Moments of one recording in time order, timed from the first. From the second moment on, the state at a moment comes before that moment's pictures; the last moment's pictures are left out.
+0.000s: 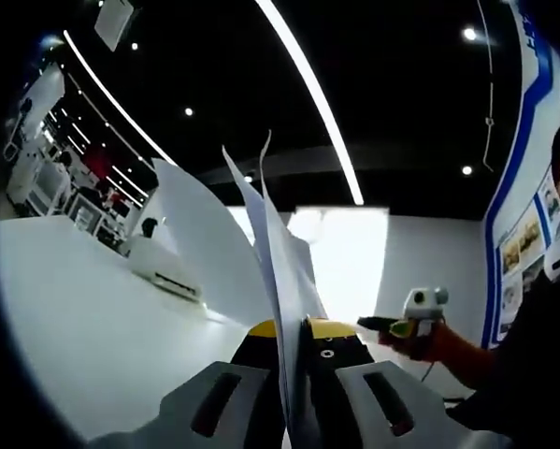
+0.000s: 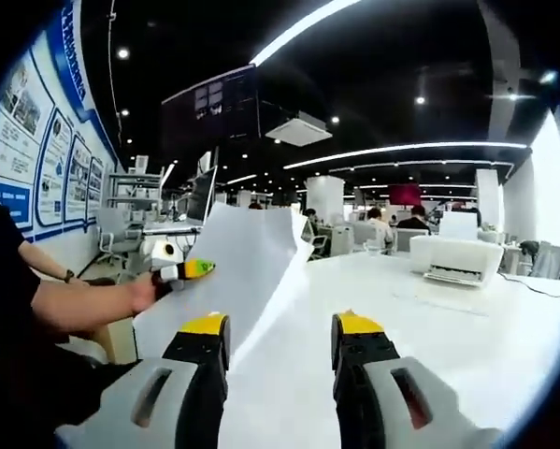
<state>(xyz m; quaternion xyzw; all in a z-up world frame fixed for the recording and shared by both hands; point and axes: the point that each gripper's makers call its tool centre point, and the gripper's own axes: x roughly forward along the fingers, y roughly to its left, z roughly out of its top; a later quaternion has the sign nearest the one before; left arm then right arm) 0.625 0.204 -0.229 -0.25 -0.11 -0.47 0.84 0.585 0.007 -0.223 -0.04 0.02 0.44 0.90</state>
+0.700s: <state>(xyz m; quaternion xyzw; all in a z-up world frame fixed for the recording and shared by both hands) 0.627 0.205 -0.231 -0.25 -0.11 -0.47 0.84 0.576 -0.021 -0.253 -0.05 0.05 0.43 0.90</state>
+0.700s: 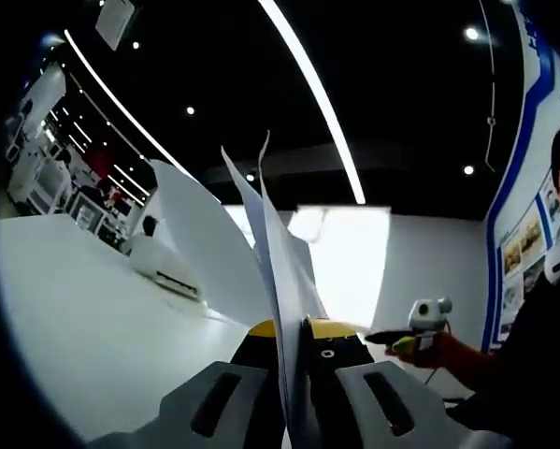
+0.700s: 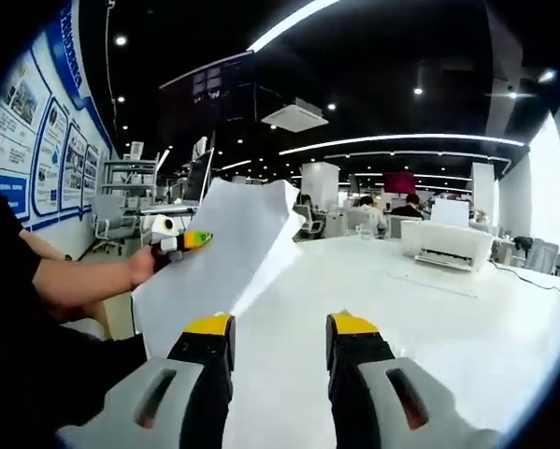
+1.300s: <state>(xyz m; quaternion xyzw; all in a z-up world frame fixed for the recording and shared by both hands) 0.625 0.203 -0.231 -0.25 -0.11 -0.47 0.84 0.570 -0.068 -0.268 -0.05 0.07 0.39 0.92</state>
